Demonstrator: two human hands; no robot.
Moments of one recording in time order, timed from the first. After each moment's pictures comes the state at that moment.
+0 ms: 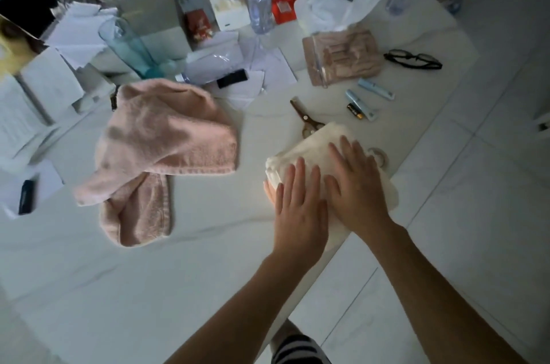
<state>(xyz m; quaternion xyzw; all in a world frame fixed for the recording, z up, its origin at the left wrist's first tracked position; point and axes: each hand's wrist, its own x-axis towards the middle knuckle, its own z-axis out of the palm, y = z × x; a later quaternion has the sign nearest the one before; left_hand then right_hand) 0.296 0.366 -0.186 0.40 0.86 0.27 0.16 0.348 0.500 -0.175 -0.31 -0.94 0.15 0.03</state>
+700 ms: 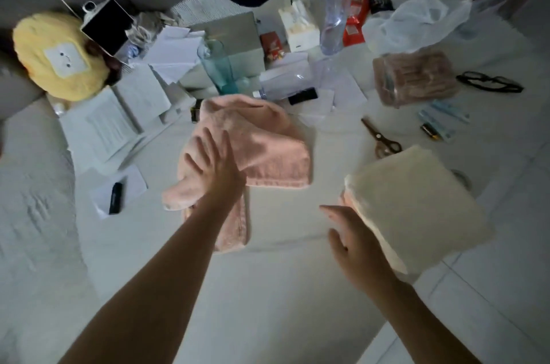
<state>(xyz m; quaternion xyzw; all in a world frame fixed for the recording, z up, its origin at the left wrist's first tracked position) 0.034 0.226 -0.182 0.19 0.98 0.05 0.11 0.292 0.352 -0.183 -0.22 -0.87 0.43 0.10</state>
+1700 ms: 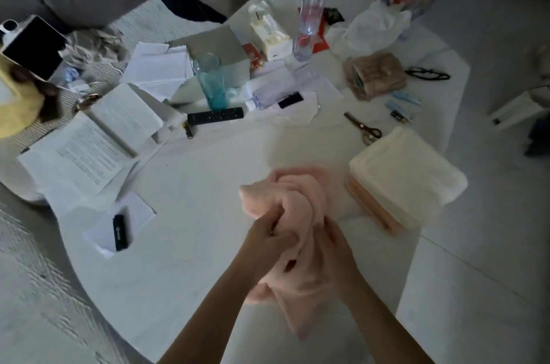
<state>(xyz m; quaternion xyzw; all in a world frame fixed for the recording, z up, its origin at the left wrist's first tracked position) 0.085 0.122 -0.141 0.23 0.70 0.44 0.51 0.225 0.211 -0.184 -0.58 -0.55 0.58 0.14</state>
